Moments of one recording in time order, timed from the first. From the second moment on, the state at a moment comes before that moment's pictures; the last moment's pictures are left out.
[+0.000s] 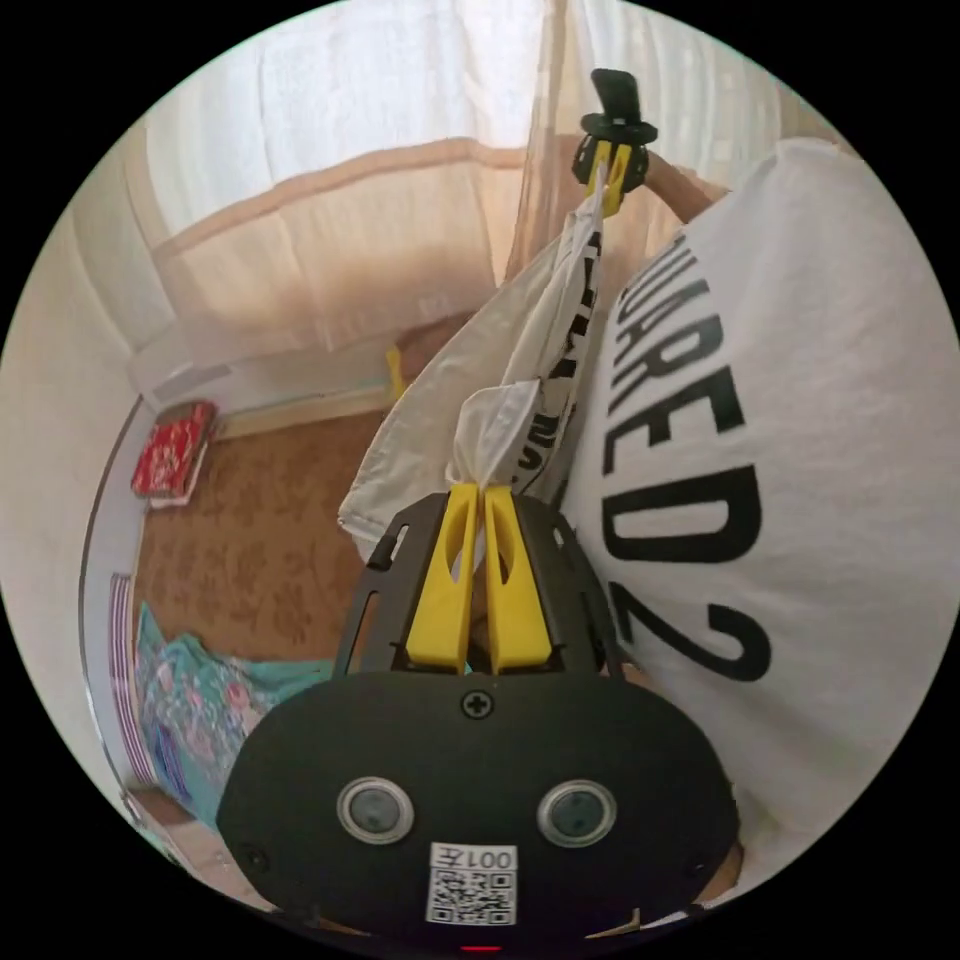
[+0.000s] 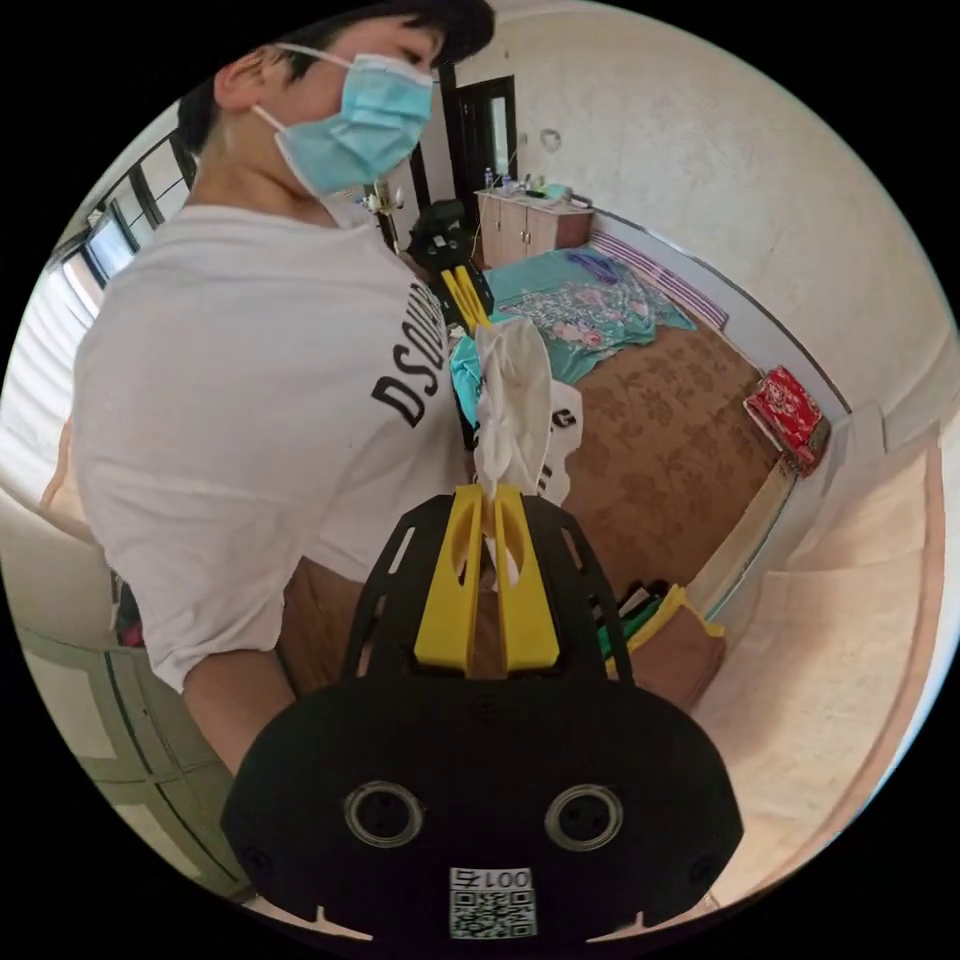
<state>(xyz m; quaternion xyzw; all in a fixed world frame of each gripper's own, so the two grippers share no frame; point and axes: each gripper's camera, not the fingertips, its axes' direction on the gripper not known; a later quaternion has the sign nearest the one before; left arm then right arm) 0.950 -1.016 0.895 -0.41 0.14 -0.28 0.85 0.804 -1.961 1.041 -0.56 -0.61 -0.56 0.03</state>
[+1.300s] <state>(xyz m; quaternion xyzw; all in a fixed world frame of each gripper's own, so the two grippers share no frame) 0.844 -0.325 1.097 -0.65 -0.03 -0.55 0.52 1.000 -0.987 1.001 -0.57 -0.40 -0.72 -0.01</state>
